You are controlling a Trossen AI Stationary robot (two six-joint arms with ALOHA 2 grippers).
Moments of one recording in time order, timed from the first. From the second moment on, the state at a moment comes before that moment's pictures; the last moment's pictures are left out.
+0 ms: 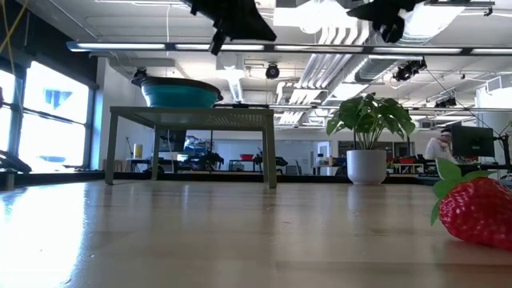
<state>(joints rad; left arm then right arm) 0.08 1.45 1.18 -0.03 -0.25 -0.35 -0.22 0.81 0.81 -0.24 -0.15 0.31</state>
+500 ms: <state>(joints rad) -0.28 1.45 1.18 -0.02 -0.50 -0.46 0.19 0.84 0.81 -0.27 0.09 0.48</state>
